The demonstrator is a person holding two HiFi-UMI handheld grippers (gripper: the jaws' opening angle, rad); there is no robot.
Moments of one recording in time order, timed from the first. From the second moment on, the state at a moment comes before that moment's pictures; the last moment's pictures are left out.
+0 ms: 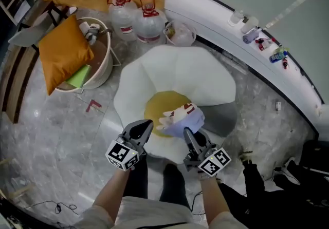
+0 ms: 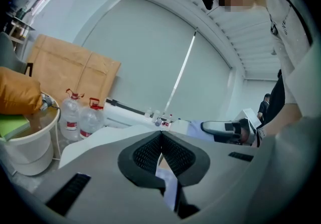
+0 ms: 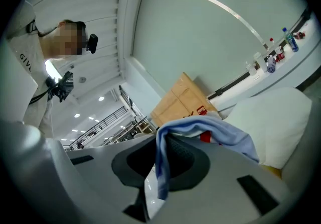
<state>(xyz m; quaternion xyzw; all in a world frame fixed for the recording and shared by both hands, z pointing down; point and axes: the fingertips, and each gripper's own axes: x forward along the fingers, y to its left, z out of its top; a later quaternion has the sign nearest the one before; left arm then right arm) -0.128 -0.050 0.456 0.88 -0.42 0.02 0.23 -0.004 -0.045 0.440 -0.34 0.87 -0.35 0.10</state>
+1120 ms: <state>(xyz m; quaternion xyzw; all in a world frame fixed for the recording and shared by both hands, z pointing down) -0.089 -0.122 0.636 0.90 -0.34 0.07 0.28 0.005 -0.115 0.673 -0.41 0.80 -0.42 0.09</state>
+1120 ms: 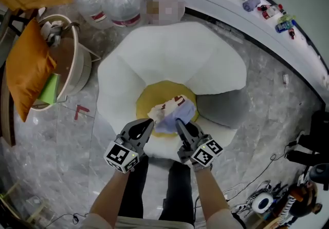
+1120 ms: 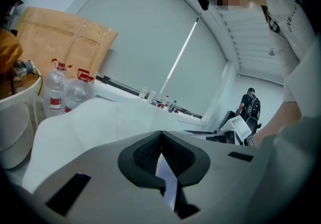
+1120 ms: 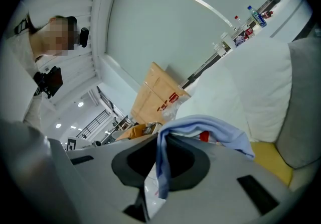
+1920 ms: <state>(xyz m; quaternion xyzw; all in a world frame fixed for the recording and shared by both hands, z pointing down) -0.076 -0.112 0.727 0.89 -0.33 0.09 0.31 0.034 -0.127 0.791 -0.45 0.75 -0.47 0.12</state>
